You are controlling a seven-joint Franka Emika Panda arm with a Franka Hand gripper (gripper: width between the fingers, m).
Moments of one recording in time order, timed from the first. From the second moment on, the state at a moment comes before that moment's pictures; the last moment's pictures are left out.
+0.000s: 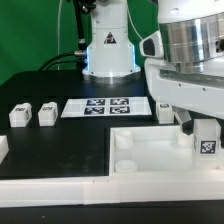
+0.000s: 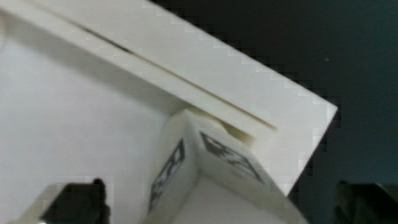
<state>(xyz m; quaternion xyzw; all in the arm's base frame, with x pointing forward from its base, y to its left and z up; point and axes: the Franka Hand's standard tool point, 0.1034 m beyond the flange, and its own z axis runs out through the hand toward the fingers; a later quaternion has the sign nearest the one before) 0.626 0.116 0.068 -0.86 0.50 0.01 0.08</state>
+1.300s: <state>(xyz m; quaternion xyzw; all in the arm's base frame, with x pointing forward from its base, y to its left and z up) 0.625 0.109 0.066 -0.96 0.27 -0.01 0.06</state>
